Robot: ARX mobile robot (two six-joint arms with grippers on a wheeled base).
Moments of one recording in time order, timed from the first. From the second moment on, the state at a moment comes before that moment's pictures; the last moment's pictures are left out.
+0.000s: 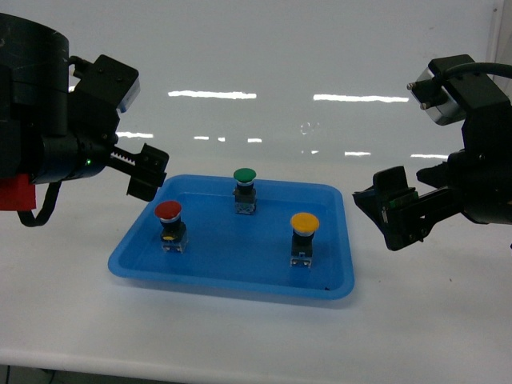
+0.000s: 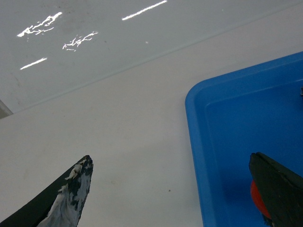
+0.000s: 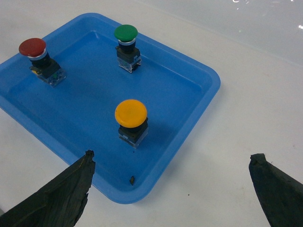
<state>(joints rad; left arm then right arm) -0.13 2.04 1.04 0.57 -0.21 0.34 0.20 1.79 0.82 0.45 -0.27 -0.16</state>
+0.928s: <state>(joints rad) -0.13 2.04 1.04 0.56 -0.21 0.34 0.21 2.13 1.14 0.35 -0.43 -0.32</state>
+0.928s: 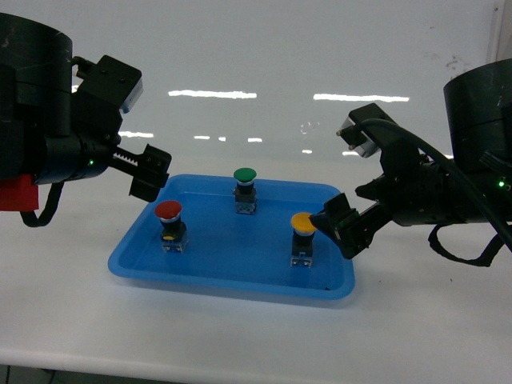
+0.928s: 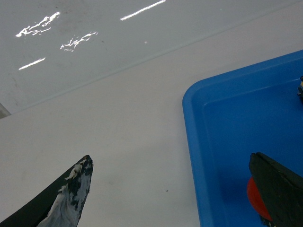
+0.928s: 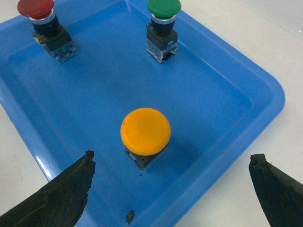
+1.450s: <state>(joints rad) -0.13 2.04 1.04 0.56 -0.21 0.34 0.25 2.20 1.22 0.33 -0.53 -0.30</state>
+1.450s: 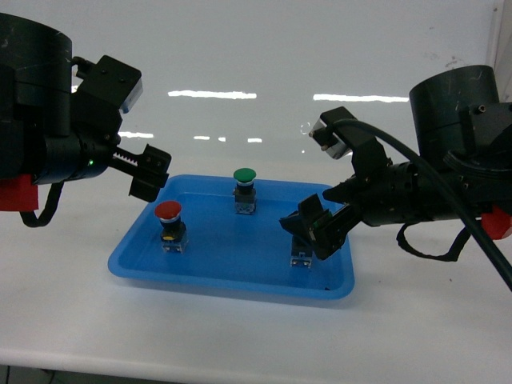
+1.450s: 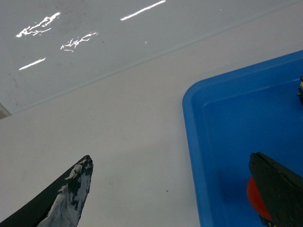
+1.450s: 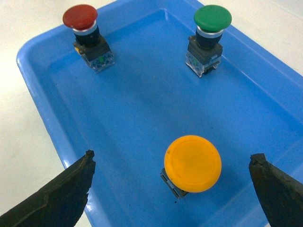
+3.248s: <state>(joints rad) -0.13 2.04 1.04 0.56 -0.21 0.34 0.25 2.41 1.39 0.27 -0.52 -0.44</state>
